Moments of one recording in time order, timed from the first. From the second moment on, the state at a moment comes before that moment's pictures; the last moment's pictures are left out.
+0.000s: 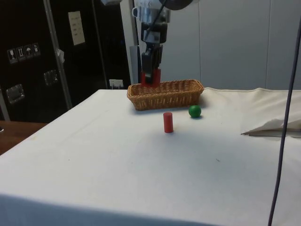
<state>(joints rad) 0.50 0.01 -0.64 -2.45 -0.03 2.65 -0.15</state>
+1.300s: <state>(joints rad) 0.47 0.26 -0.83 -2.31 0.15 2.65 -0.45</state>
